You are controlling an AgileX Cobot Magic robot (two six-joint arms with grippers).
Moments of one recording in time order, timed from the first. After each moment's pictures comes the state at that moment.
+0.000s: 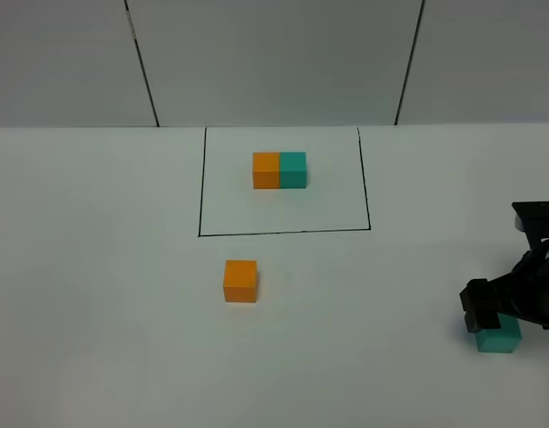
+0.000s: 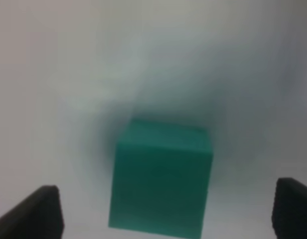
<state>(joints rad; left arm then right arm) -0.01 -0.01 -0.51 -0.09 1.05 0.07 0.09 1.71 -0.86 0.12 0.58 -0.02</state>
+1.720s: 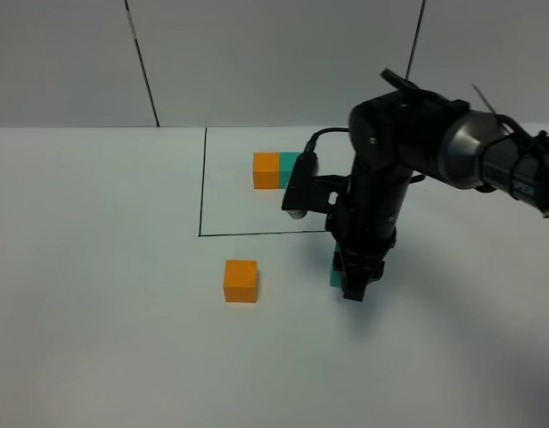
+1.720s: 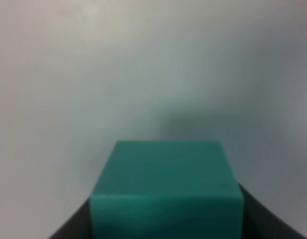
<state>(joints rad) -0.01 -0.01 -0.51 -0.09 1.05 0.07 0.53 2.13 -1.66 0.05 1.11 -0.79</state>
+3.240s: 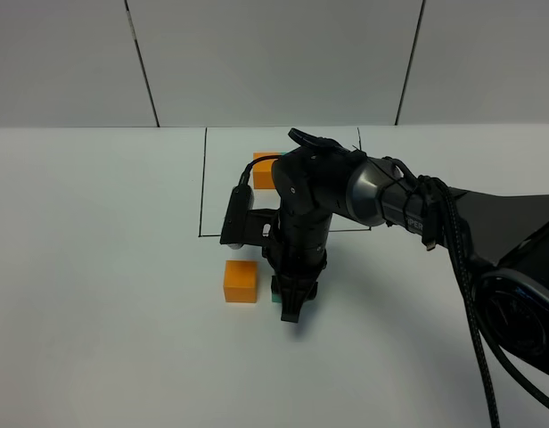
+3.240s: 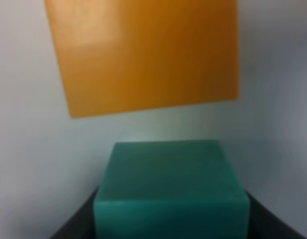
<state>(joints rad) -0.01 -0.01 -0.51 -0.09 1.05 0.07 0.65 2.35 -1.82 0.03 0.97 -0.75</state>
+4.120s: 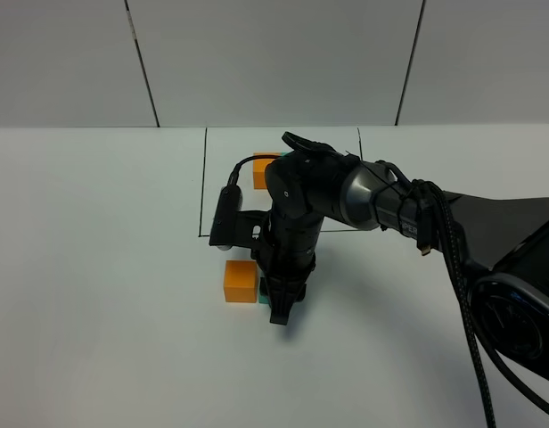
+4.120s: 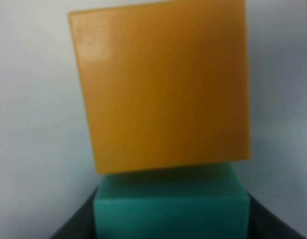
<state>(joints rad) -0.01 -0.01 -0.51 -0.09 1.05 0.07 0.66 2.35 -1.82 0.06 0.93 -0.77</state>
